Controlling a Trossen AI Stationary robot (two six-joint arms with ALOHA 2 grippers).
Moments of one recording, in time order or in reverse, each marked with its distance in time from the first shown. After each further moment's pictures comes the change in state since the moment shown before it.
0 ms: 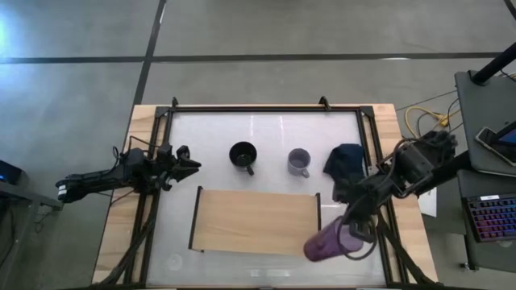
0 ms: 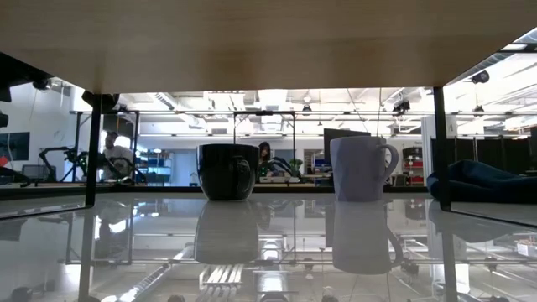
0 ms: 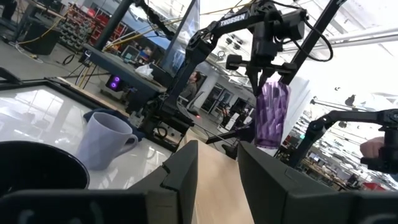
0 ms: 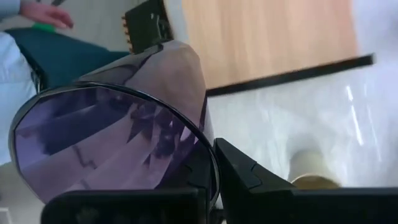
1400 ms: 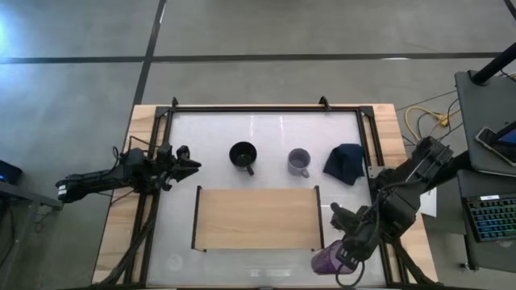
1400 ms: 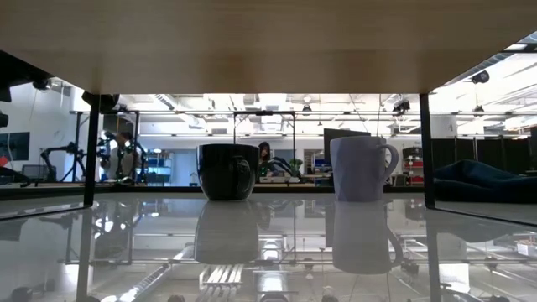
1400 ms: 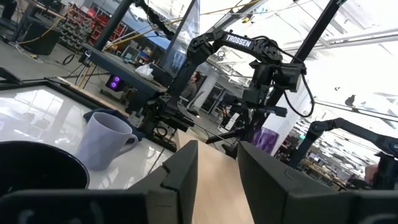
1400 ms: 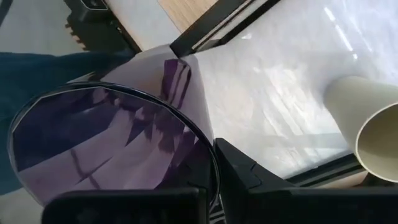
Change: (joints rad) left arm 0.000 0.000 0.000 0.000 0.000 0.000; right arm 0.202 0.002 -0.386 0.233 0.063 0.551
